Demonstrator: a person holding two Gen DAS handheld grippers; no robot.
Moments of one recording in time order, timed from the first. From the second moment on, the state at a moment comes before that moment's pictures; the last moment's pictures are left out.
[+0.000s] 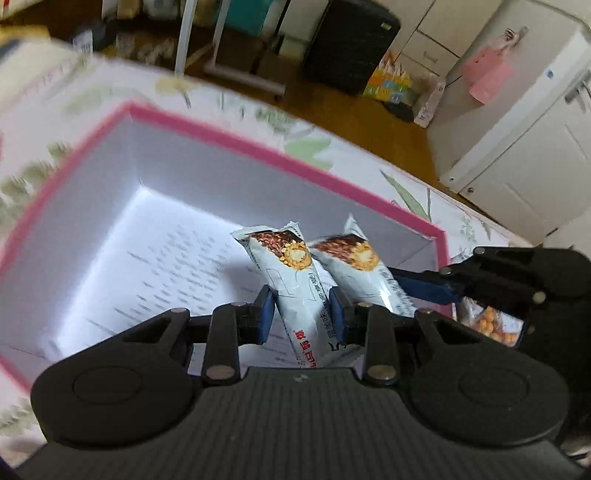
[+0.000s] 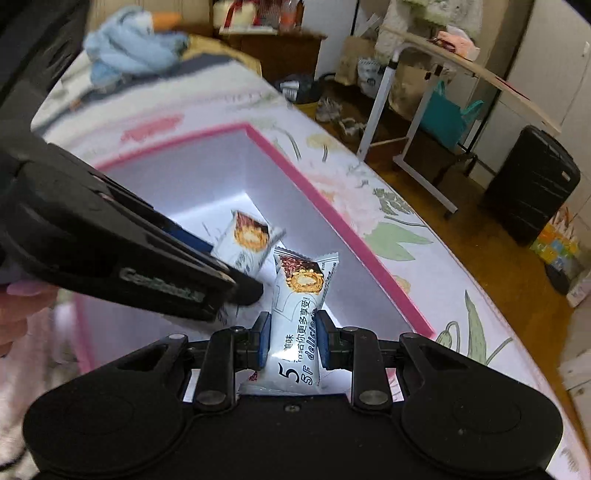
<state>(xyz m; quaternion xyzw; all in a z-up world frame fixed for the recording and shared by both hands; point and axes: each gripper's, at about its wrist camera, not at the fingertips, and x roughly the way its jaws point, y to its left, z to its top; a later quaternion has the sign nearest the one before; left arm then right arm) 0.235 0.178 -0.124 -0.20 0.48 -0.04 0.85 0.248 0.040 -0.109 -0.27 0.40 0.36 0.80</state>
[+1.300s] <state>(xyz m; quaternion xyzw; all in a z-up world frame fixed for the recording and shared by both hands) 0.120 0.041 -0.041 -0.09 0.46 -0.18 0.86 0.124 -0.236 -0.045 0.12 0.45 0.16 0.87</state>
